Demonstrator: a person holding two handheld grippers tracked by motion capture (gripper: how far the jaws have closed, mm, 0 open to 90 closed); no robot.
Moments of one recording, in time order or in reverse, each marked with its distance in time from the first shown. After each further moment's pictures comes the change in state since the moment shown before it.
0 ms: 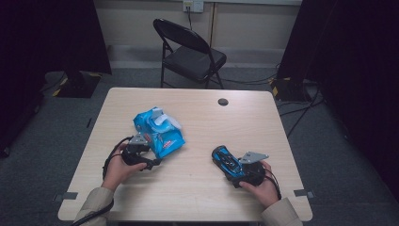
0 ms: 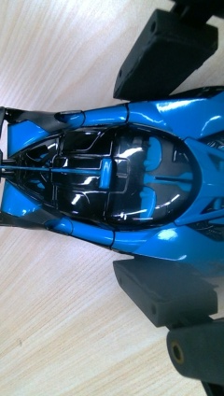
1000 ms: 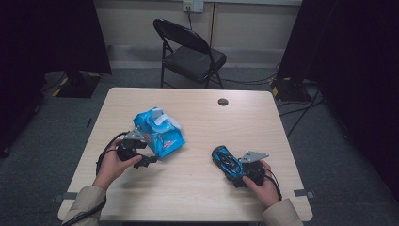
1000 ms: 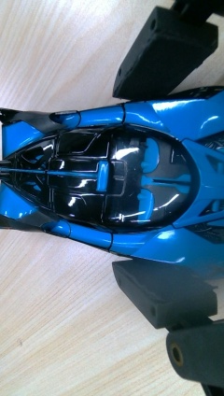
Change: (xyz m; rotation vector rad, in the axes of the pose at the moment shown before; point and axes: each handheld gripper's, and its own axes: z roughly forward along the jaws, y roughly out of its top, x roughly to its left) left arm -0.003 0.023 -0.027 0.022 -0.007 -0.001; right arm -0.002 0.000 0.001 0.010 0.015 0.019
